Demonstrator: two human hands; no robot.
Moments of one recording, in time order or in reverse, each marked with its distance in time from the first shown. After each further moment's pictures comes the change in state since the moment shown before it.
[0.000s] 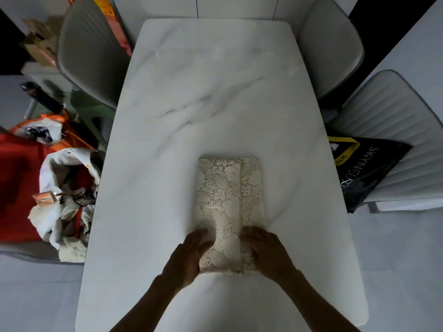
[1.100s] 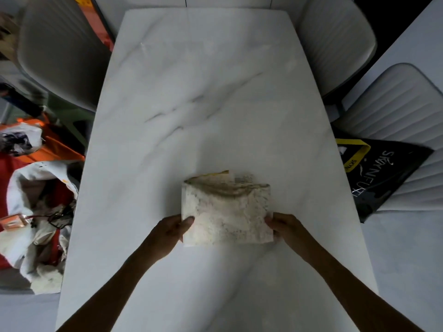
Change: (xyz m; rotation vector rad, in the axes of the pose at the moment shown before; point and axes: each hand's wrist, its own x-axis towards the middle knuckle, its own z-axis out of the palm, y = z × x) left_hand 0.094 -0.070 -0.048 -0.665 0.016 -0.352; right_hand 0.079 0.072 -0.040 1.046 -0.071 0.482
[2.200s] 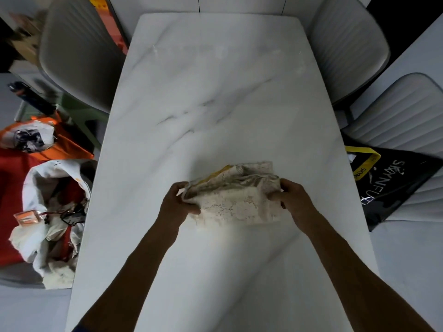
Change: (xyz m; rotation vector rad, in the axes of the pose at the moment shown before) left_hand 0.020 0.060 -0.021 -0.677 0.232 -0.094; right_hand 0.046 -0.080 0.001 -0.006 0.266 -0.001
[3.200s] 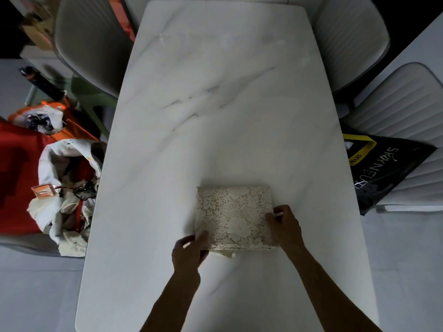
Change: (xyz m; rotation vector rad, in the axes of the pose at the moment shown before) left_hand -0.115 -0.115 0.027 -0.369 0.407 -0.432; right_hand -0.088 0.080 0.028 -0.384 0.181 0.121
